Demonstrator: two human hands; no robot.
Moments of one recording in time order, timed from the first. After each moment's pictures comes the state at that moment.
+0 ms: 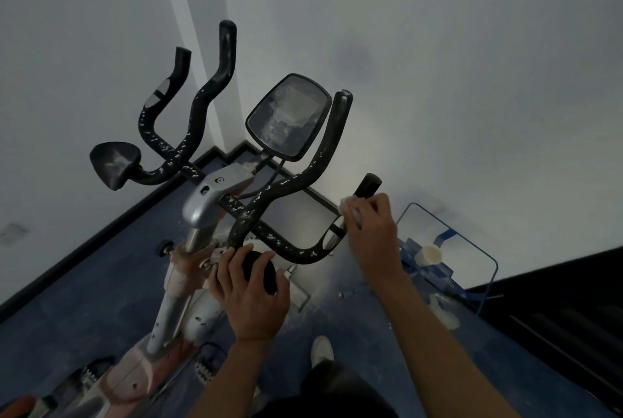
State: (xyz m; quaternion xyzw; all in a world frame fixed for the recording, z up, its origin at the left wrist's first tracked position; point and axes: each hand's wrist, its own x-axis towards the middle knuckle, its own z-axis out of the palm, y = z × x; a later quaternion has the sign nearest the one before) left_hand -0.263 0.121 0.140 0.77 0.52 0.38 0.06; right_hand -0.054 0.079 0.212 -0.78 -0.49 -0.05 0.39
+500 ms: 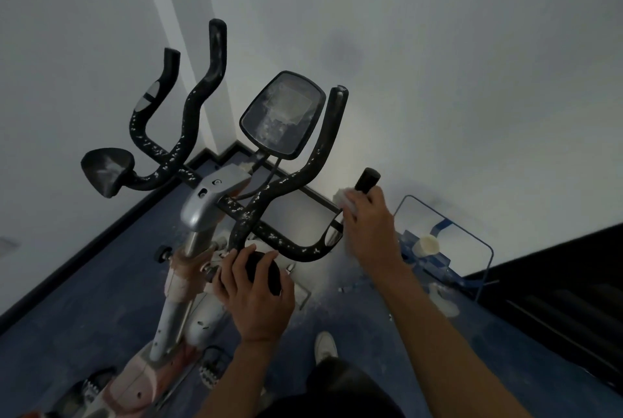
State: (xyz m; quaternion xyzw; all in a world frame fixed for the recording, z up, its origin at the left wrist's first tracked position) left_hand -0.265 0.123 0.139 0.77 0.51 0.37 0.07; right_hand -0.061 0.084 0.217 -0.81 -0.48 -0.04 0.33
